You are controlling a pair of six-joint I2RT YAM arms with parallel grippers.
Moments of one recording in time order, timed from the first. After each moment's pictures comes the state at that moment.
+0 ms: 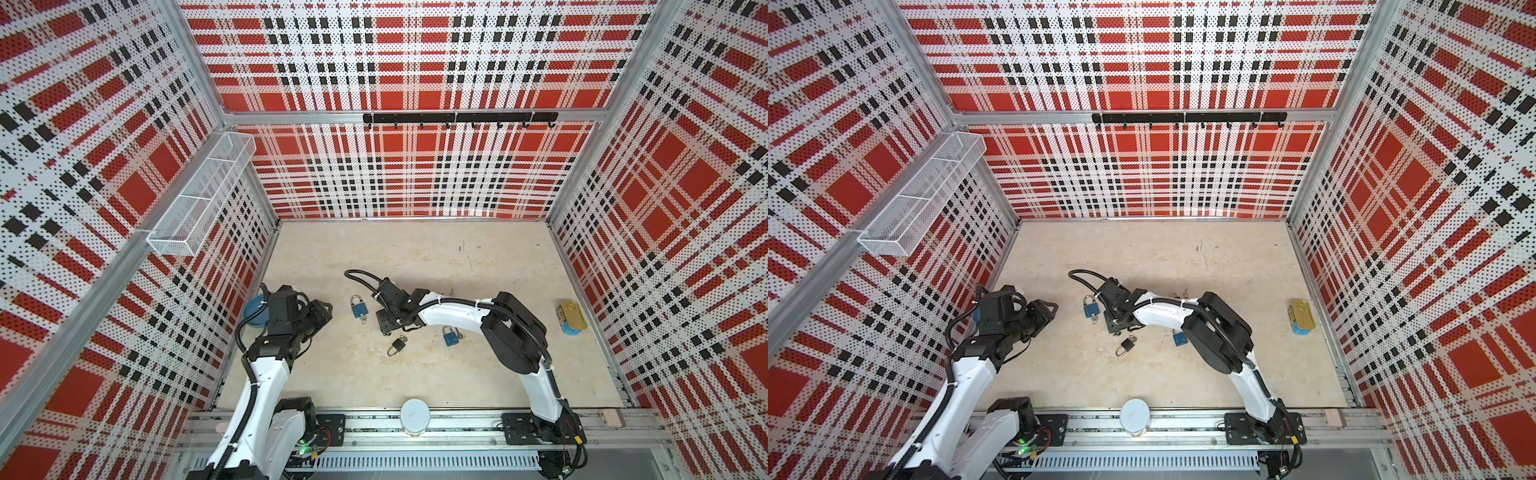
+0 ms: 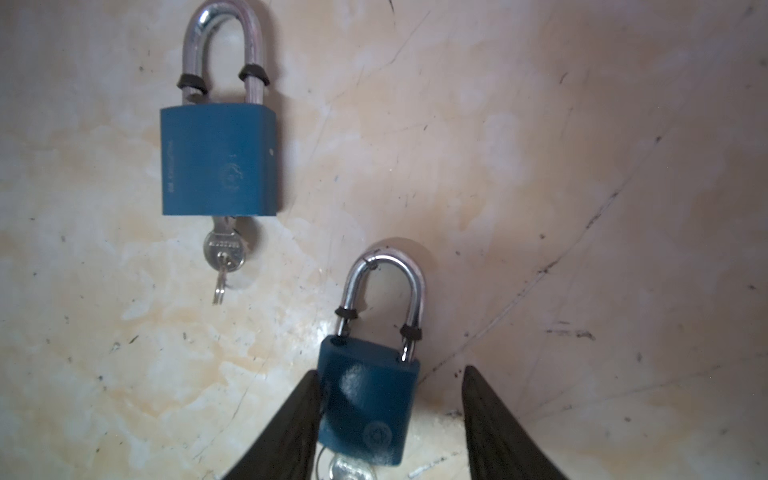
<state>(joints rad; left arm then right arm) 0.07 0.84 0.55 -0.44 0.29 -0.70 0.98 2.12 1.52 -0.50 0.11 0.55</state>
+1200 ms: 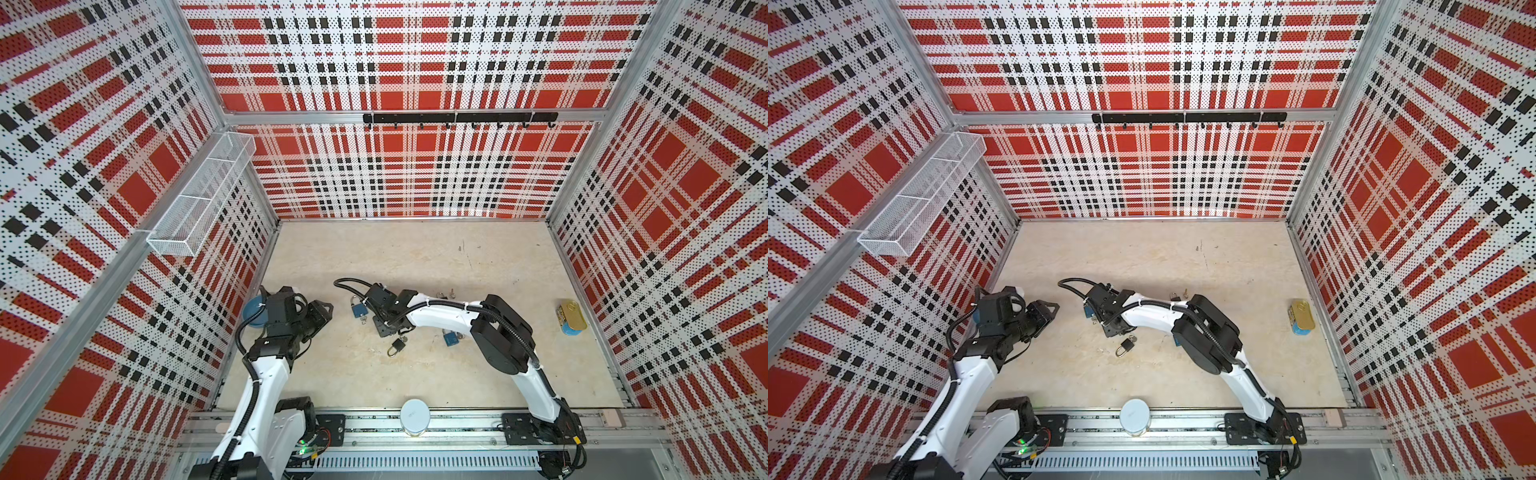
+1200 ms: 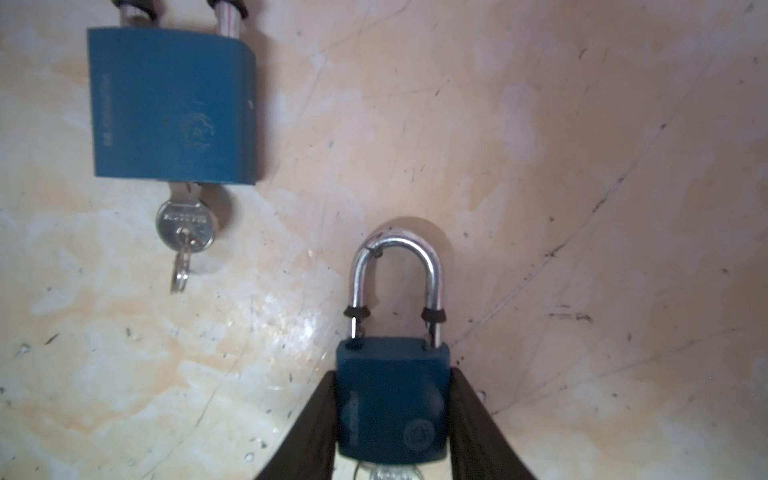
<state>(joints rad) 0.11 0.86 0.52 -0.38 0.36 -0.69 1.02 2.21 1.66 -0.67 0.22 0.51</state>
